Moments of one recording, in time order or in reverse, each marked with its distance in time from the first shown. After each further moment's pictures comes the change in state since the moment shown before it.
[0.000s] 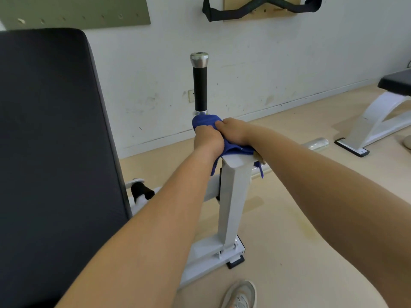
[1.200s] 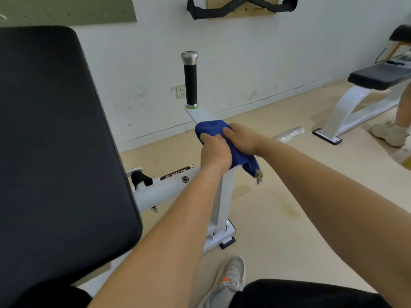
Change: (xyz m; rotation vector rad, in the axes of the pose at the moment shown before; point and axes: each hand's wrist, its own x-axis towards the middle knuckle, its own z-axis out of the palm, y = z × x) left_hand -0.074 -0.027 0.002 -0.091 -0.123 -0.068; right_hand -0.080 0.026 0.011 0.103 0.118 0.025
